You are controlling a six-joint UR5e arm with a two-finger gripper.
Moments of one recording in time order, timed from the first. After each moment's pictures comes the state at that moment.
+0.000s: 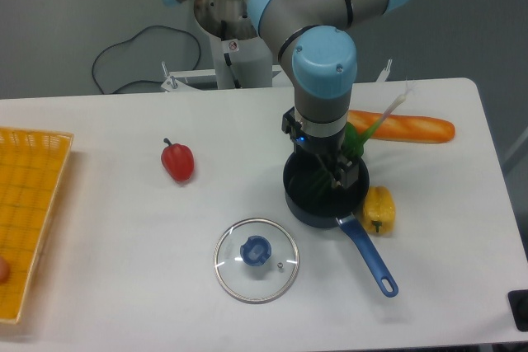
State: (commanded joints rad) arm 2.53 -1.85 -1.54 -1.31 1.60 1.32
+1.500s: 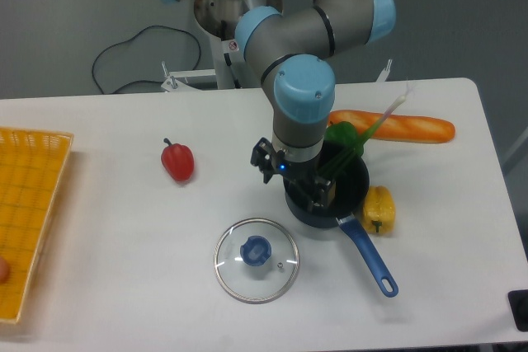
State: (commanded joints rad) arm 2.45 -1.92 -1.58 -1.17 1.51 0.90
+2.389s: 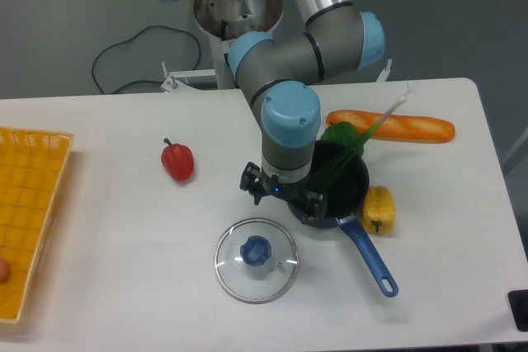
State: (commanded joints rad) arm 2.42 -2.01 -1.54 -1.07 1.55 0.84
